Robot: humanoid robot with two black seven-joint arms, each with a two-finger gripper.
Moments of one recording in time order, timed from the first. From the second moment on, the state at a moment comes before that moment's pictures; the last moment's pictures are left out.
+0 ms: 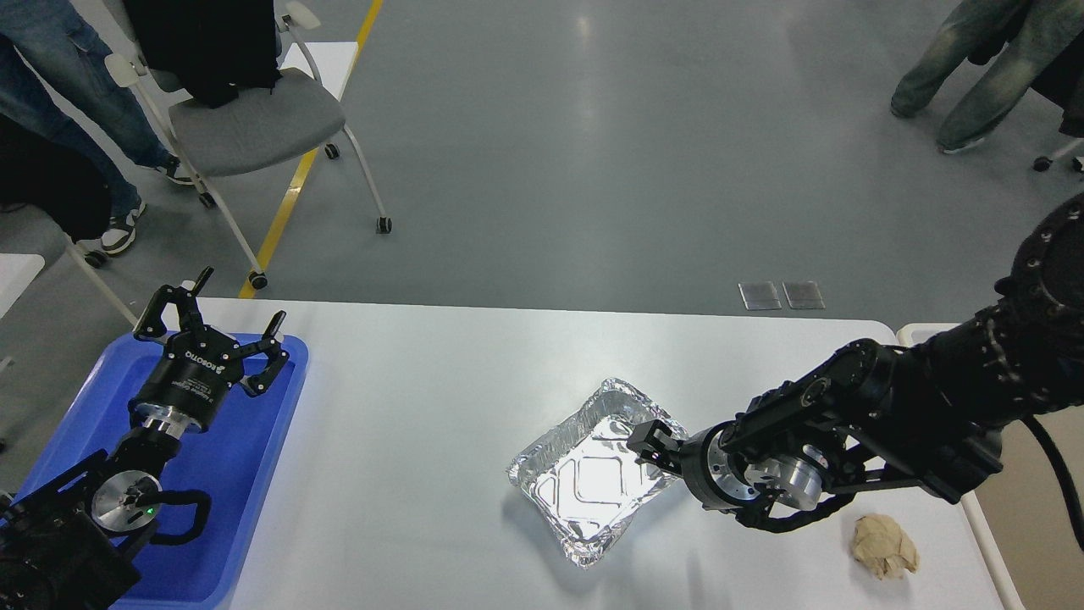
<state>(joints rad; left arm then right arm) -0.51 0.40 -0.77 -0.44 -0.04 -0.79 -0.51 1.63 -0.10 -0.96 1.51 0.40 -0.35 -0.05</state>
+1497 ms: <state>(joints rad) -0.51 0.40 -0.77 -0.44 -0.04 -0.79 -0.51 1.25 0.00 -0.90 1.19 0.19 -0.54 -0.04</state>
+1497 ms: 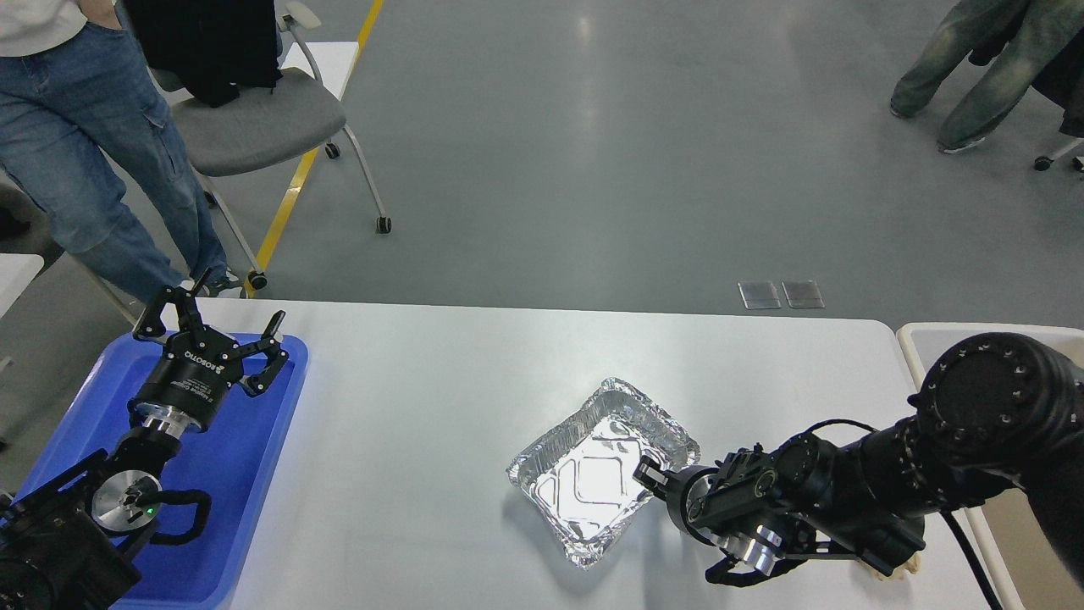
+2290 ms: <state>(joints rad) -0.51 0.40 -0.77 -0.44 -0.04 -0.79 -0.51 1.52 -0.13 -0.96 1.33 0.14 -0.40 -0.04</state>
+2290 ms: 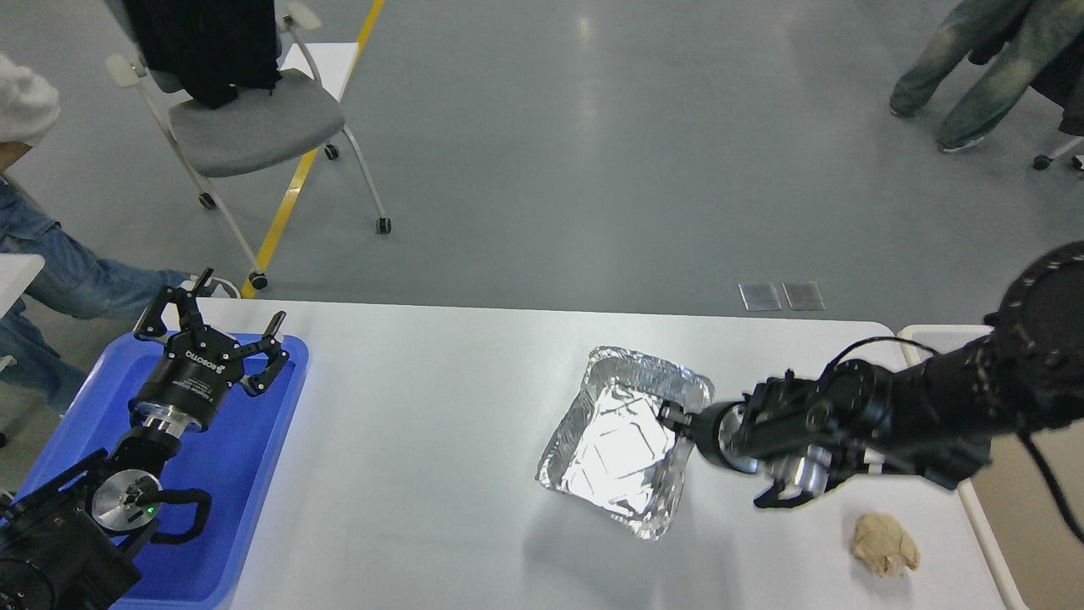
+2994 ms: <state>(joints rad) -0.51 0.40 -0.77 -0.44 -0.04 -0.79 -0.51 2.11 -0.31 -1.11 1.39 -0.01 0.24 -0.04</state>
